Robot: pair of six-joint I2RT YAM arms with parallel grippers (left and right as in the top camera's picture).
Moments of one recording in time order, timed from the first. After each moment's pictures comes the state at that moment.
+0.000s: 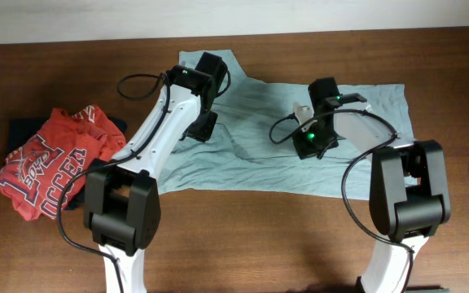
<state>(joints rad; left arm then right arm) -0.41 2.11 1.84 -1.23 -0.27 -0.07 0.14 2.04 1.38 -0.82 -0.21 -0.16</state>
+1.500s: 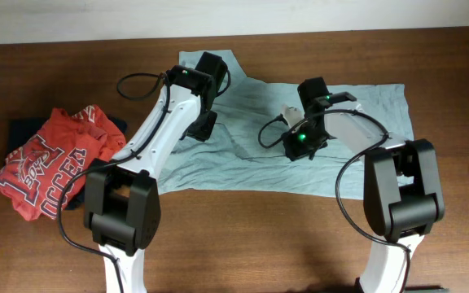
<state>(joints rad) -0.41 2.11 1.84 -1.22 -0.28 -0.07 0.19 2.05 1.40 -0.87 -0.29 -0.19</state>
